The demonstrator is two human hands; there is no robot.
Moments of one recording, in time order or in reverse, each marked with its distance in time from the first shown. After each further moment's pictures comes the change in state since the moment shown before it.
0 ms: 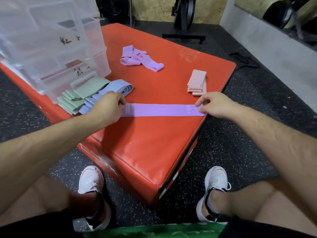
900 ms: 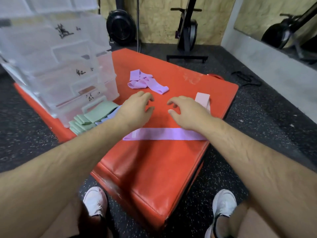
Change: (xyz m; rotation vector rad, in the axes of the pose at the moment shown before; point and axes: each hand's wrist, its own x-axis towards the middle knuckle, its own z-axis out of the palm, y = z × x) left_hand 0.053 0.059 -0.016 0.026 0.194 0.288; right_hand 0.021 -0.102 0.018 -0.215 0.205 -0.403
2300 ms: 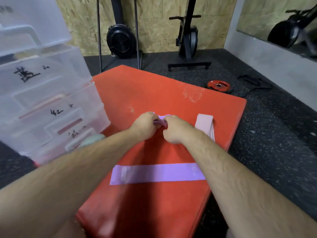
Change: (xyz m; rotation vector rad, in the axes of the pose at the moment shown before) left_hand 0.113 -0.020 0.077 -0.060 -0.335 -0.019; right_hand 0.092 0.024 0.014 0.160 -0.308 0.286
